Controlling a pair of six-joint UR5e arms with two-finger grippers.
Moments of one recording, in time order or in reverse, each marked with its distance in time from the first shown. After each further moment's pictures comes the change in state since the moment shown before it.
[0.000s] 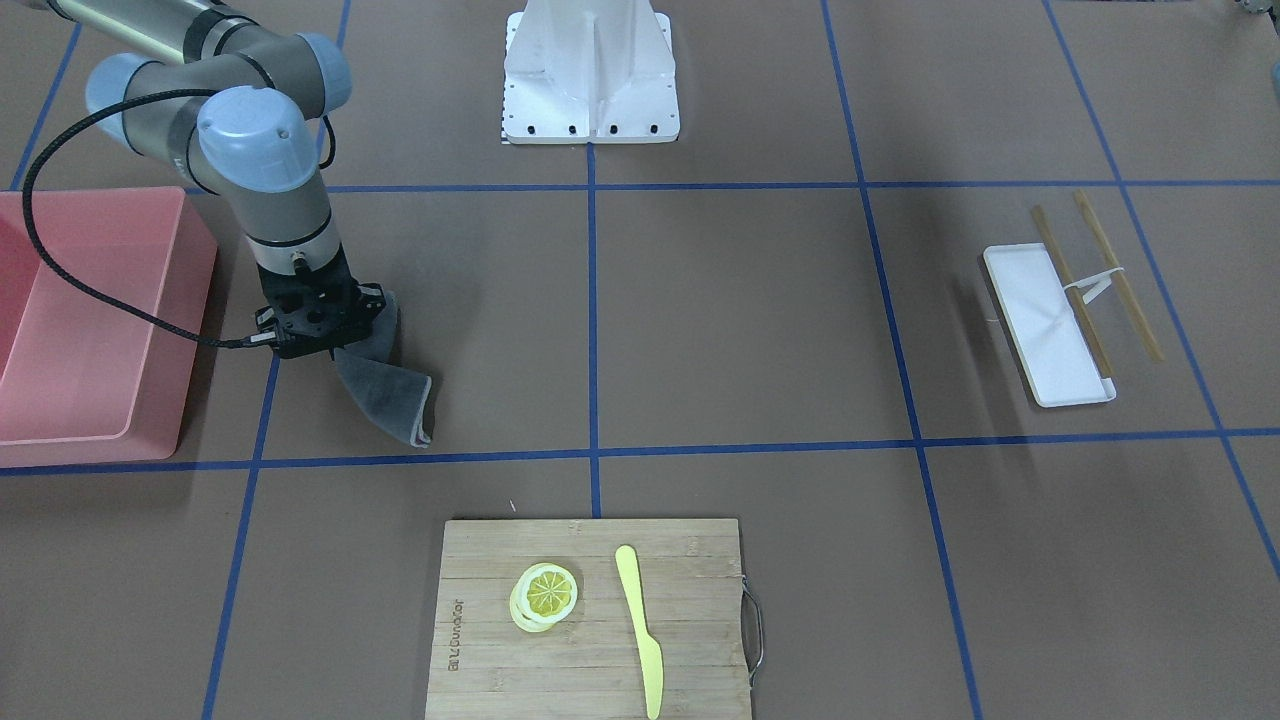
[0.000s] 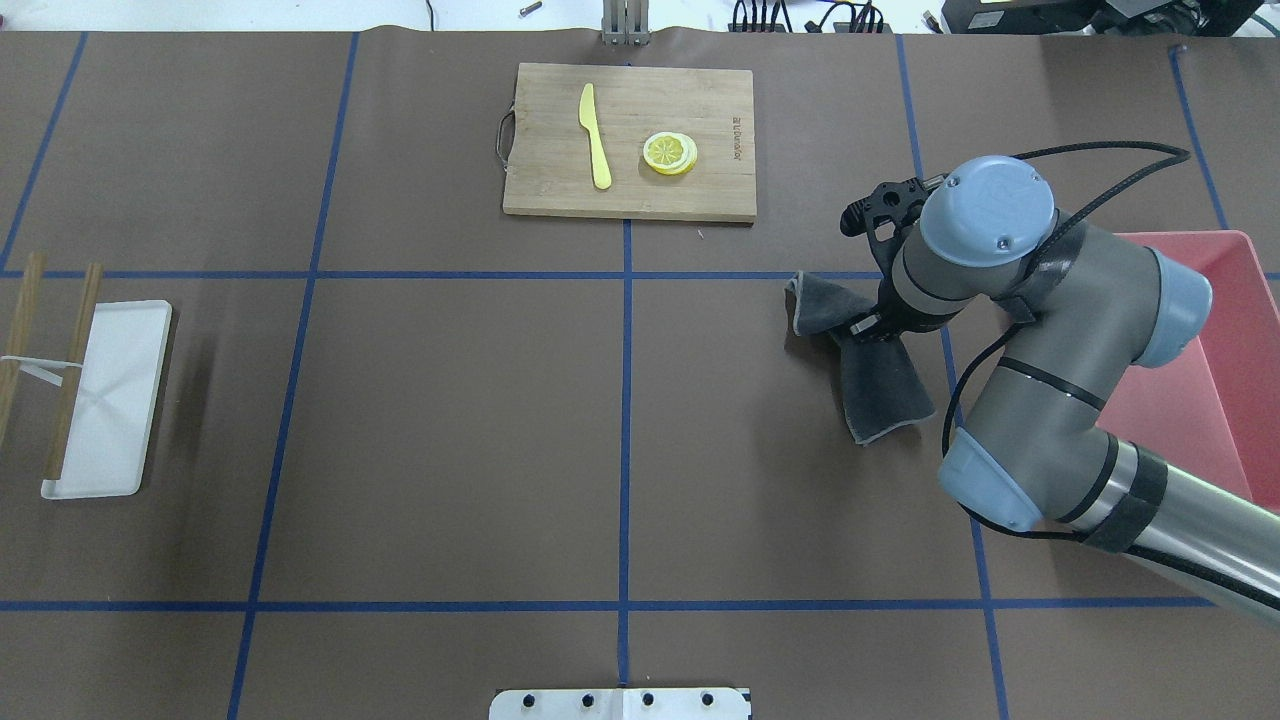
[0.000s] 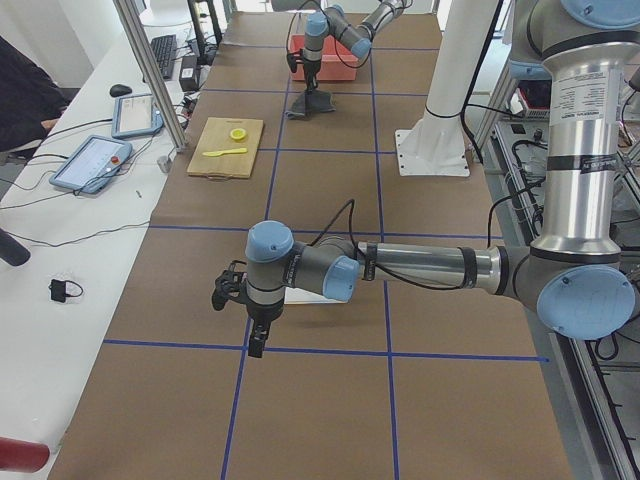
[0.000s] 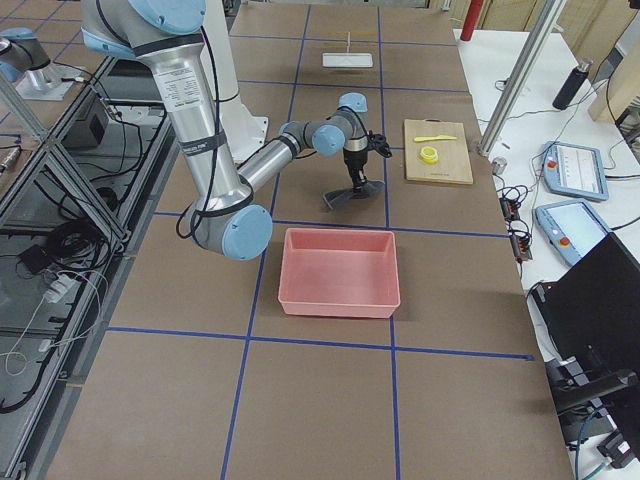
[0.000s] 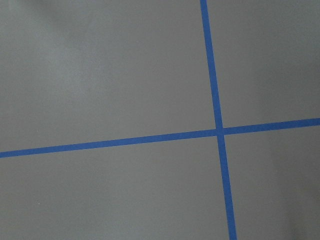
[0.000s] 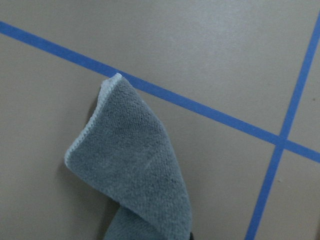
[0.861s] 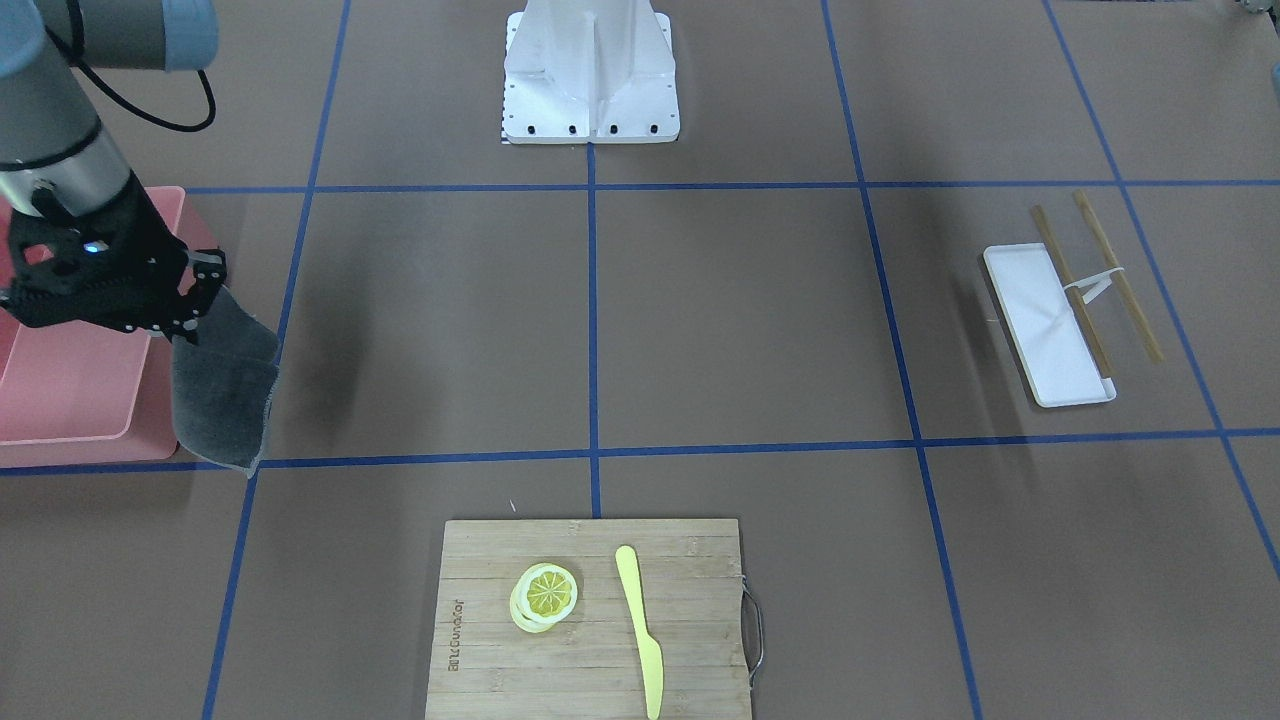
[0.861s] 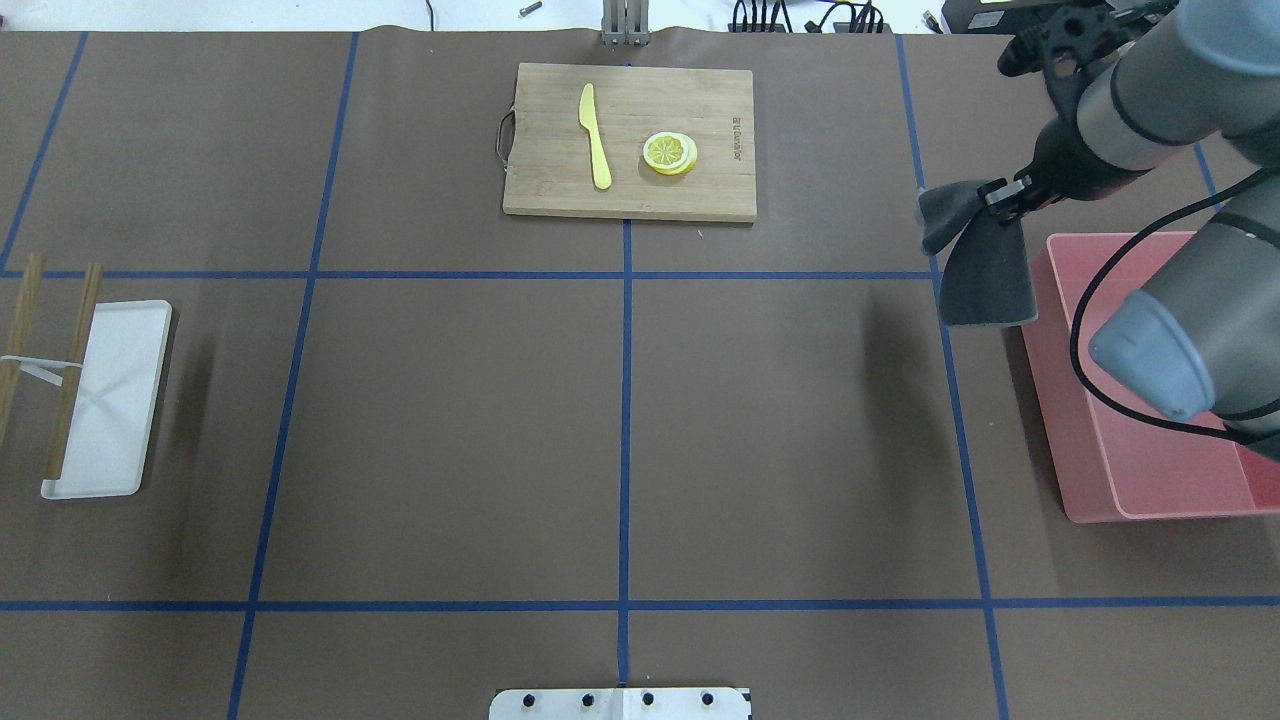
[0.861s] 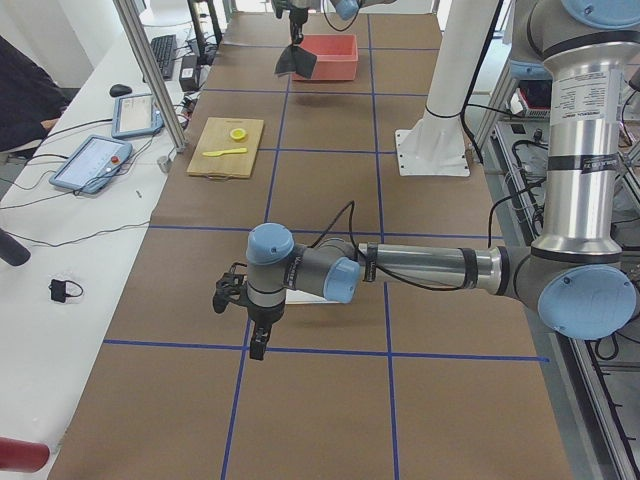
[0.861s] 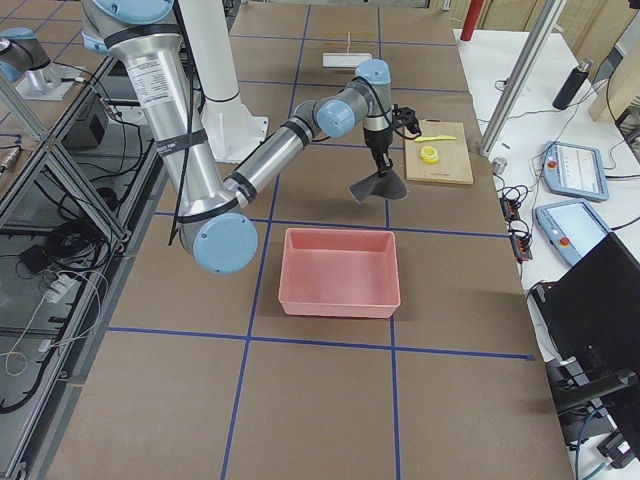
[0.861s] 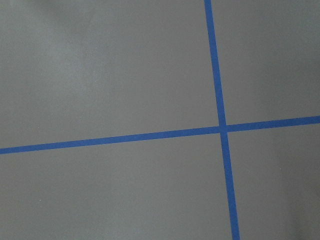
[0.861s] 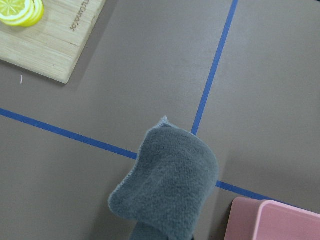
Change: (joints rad) left arm 0.000 0.003 0.006 0.000 0.000 0.000; right arm 0.304 -0.033 0.236 -0.142 0.168 -0.124
